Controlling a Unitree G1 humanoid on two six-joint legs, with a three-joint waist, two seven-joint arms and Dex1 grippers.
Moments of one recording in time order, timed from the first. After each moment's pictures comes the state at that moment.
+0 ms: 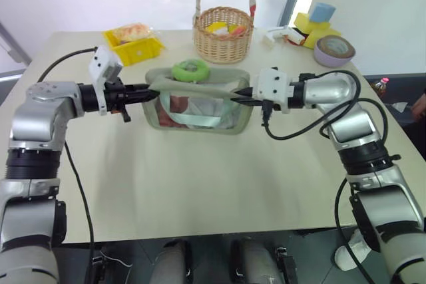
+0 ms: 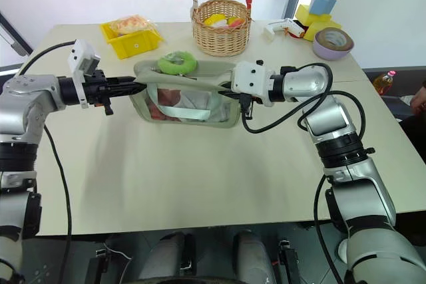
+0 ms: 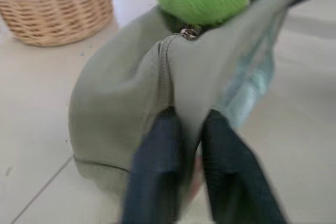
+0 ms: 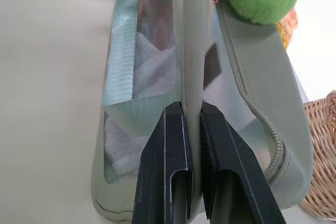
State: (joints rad) left arm -0.76 0.80 0.05 0.23 -0.38 0.53 -1.19; right arm -0.87 -0.61 0.21 0.18 0.02 0.05 1.11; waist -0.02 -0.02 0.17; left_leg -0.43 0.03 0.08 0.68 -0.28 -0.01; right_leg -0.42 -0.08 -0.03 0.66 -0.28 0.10
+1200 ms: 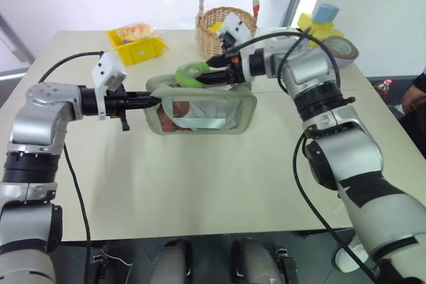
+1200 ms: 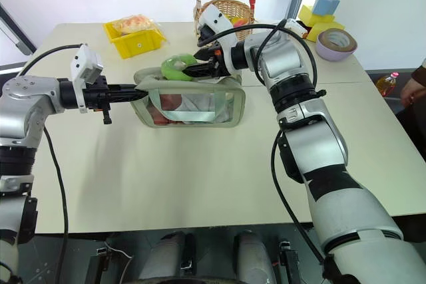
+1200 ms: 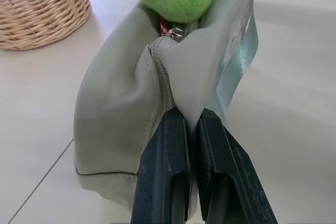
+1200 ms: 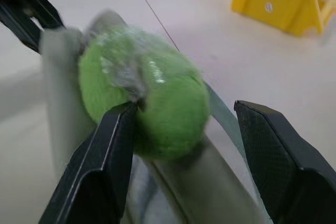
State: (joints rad) left arm -0.74 0.82 0.02 0.21 -0.36 0.44 -1.24; right arm -1.37 -0.31 0.19 0.83 0.12 0.51 1.09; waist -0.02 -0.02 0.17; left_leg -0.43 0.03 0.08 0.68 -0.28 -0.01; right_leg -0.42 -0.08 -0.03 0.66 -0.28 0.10
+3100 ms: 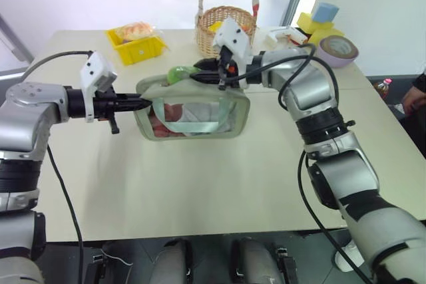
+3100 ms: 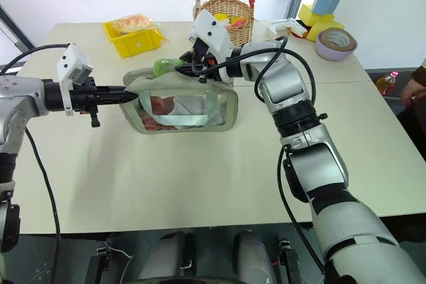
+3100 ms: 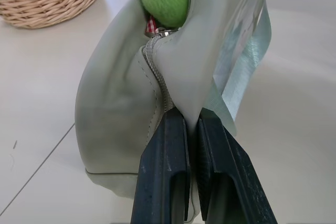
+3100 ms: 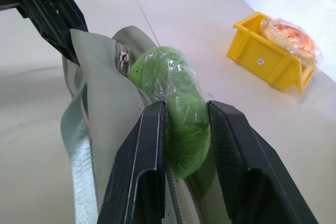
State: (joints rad) left arm -0.68 0.91 0.05 0.08 -0.41 0.56 -1.19; right arm -1.17 -0.33 0.22 0.40 0.18 0.45 0.99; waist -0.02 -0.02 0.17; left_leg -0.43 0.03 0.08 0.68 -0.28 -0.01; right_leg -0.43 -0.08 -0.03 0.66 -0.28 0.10
